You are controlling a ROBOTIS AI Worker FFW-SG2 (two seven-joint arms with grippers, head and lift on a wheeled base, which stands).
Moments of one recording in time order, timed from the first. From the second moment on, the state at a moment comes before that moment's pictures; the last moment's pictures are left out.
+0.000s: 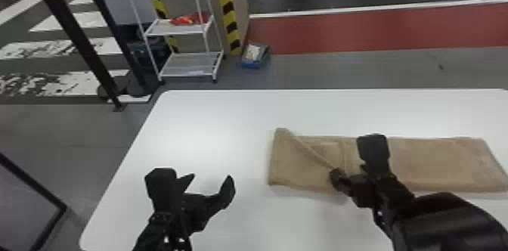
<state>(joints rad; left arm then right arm) 0.39 0.06 0.12 -1.89 0.14 0.35 -0.13 -0.10 0.00 0.29 -1.44 -0.01 0.64 -0.02</state>
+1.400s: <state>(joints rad) 0.45 0.06 0.13 -1.94 0.14 0.32 -0.13 -0.12 0.00 0.35 -1.45 0.01 0.68 -0.05</state>
